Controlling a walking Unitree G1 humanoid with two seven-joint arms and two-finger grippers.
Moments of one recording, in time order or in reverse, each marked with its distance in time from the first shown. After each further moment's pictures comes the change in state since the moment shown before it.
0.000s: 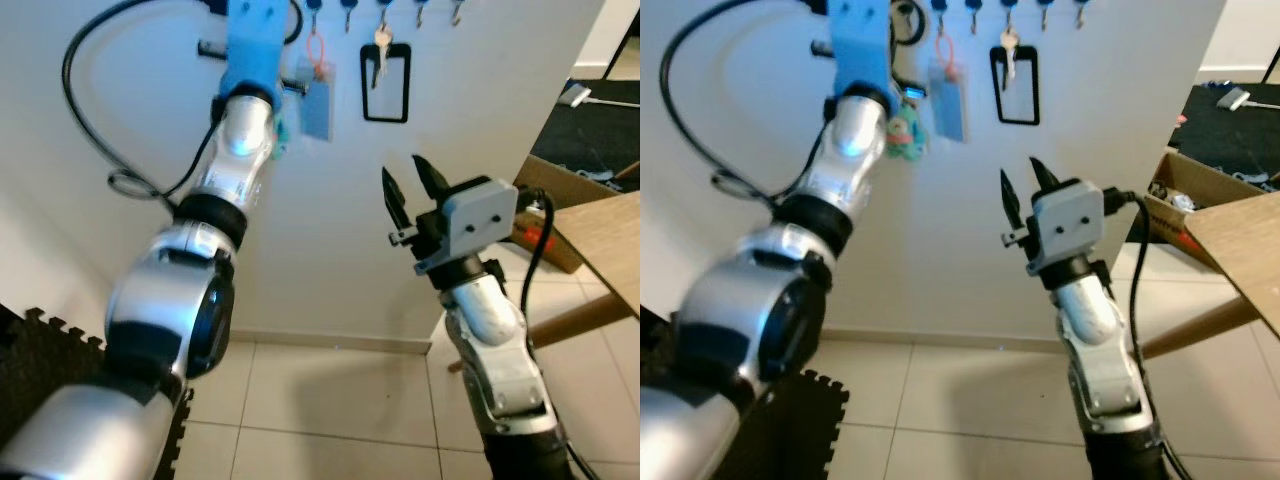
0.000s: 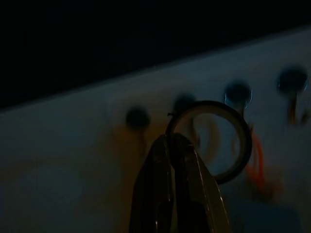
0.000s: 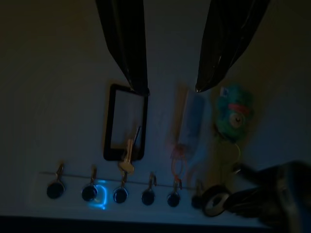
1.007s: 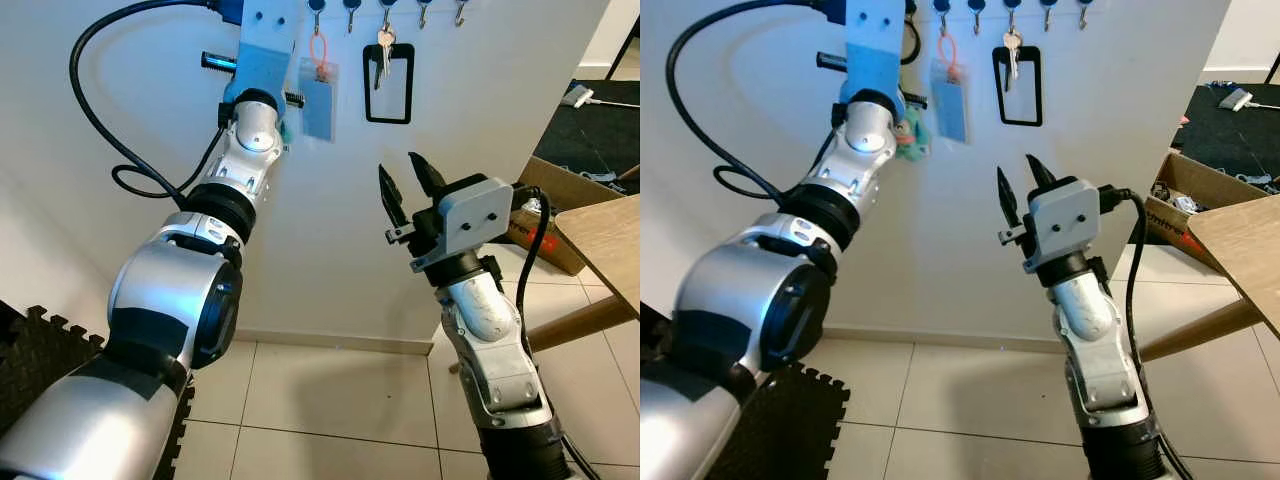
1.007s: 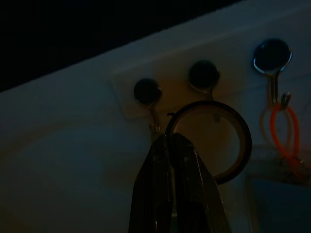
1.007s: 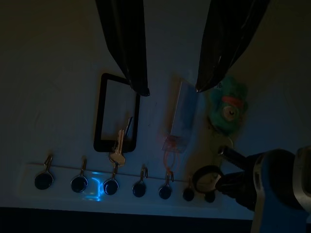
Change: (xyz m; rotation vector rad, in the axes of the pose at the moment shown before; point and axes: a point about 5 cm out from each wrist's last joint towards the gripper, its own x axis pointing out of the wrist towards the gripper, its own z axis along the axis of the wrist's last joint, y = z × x) left arm 0.018 -0.013 0.005 0.102 0.196 0.091; right arm 0.007 0.003 0.003 -0.011 -0.025 0.015
